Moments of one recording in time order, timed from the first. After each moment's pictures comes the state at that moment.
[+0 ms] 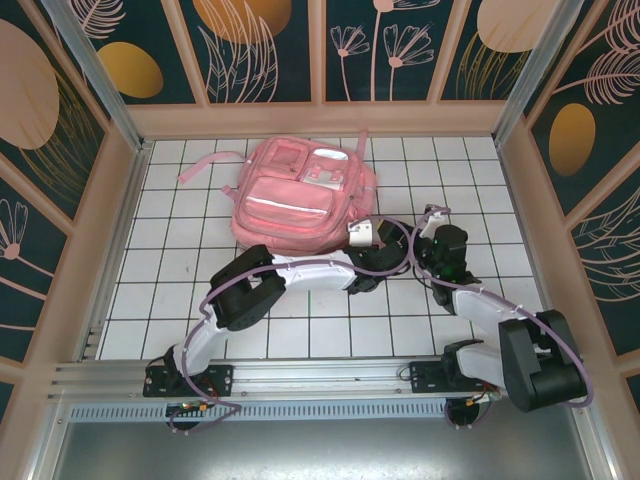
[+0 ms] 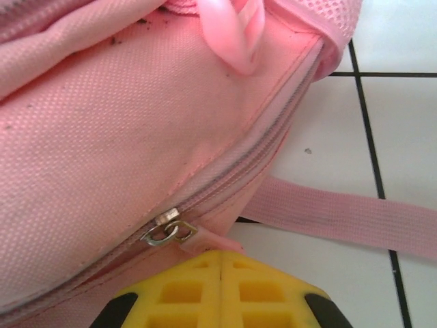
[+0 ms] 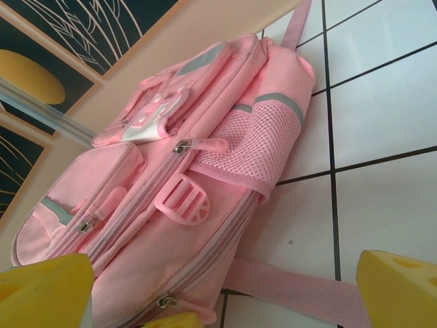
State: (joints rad) left arm -1.12 2.22 1.60 -0.54 -0.79 -1.03; right arm 0.25 1.19 0.33 0.57 -0.29 0.66
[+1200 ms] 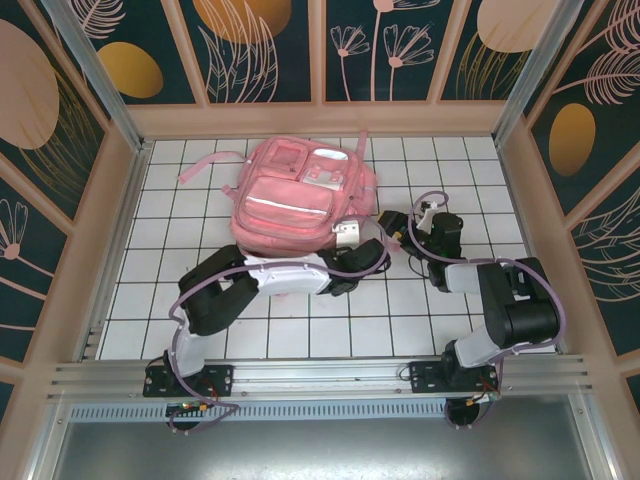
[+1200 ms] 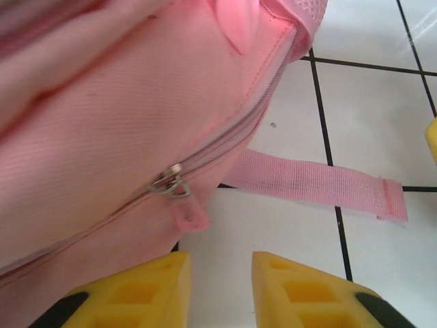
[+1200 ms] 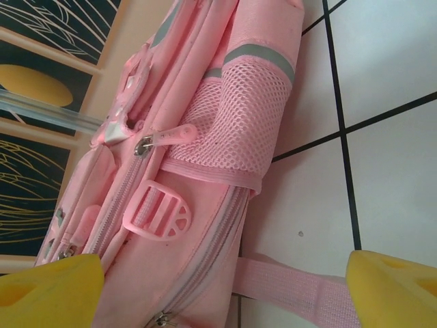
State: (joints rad) left arm -1.10 2.04 1.37 -0.29 -0.59 -1.01; right arm 0.16 1.52 0.43 0.70 -0.51 0.85
